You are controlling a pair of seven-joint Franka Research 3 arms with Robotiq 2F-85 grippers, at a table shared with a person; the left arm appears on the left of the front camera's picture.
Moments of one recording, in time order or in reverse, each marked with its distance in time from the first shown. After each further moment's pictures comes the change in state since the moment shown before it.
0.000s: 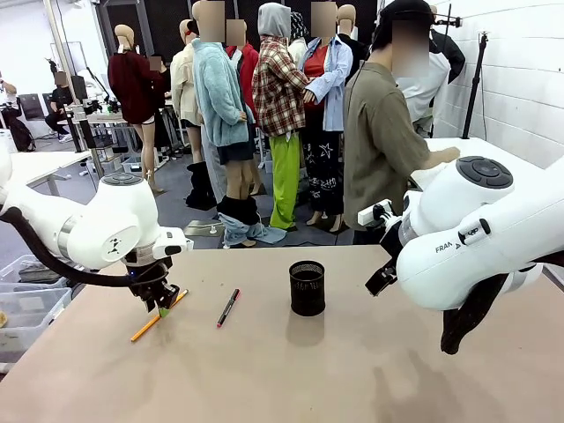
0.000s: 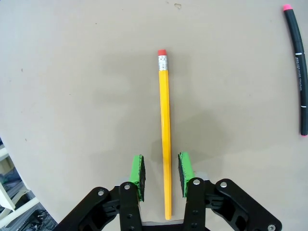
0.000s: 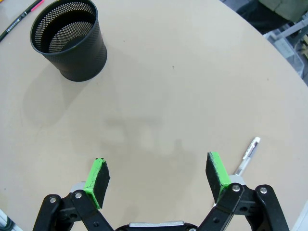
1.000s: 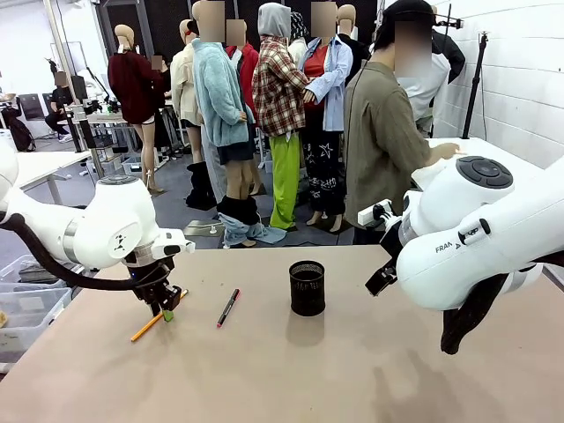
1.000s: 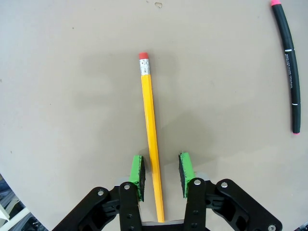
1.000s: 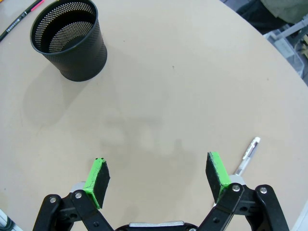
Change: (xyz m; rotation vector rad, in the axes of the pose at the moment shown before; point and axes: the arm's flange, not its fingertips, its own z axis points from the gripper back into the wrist) left arm 0.005 0.004 -0.009 -0.087 0.019 -0.023; right arm 0.000 0.000 0.000 0.000 0.000 0.000
